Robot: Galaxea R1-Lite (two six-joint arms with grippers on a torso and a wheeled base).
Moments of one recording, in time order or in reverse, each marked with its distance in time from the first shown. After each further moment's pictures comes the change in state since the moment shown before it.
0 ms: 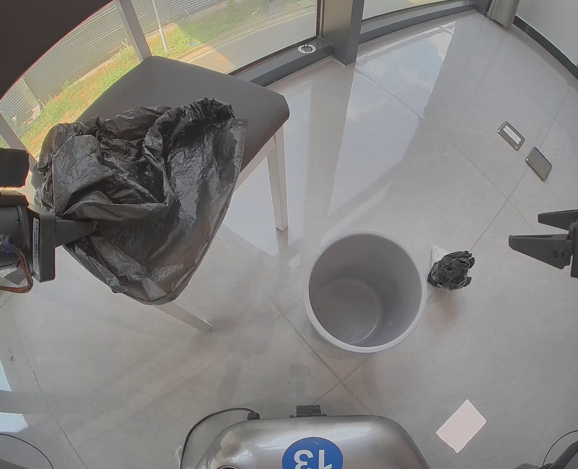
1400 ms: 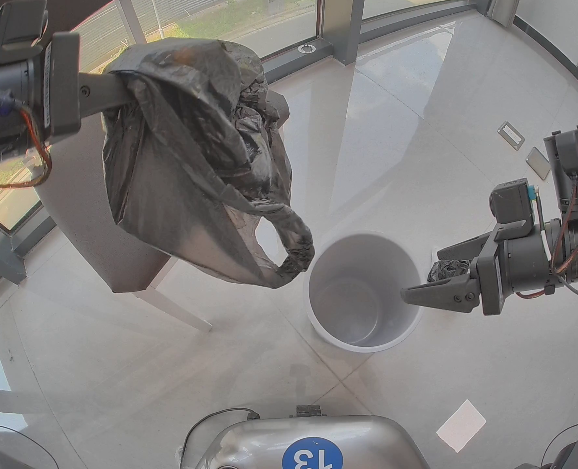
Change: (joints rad) left arm -0.394 0.097 -0.327 -0.069 0.157 -0.256; right arm 0.332 0.278 -0.090 -0.026 0.024 0.055
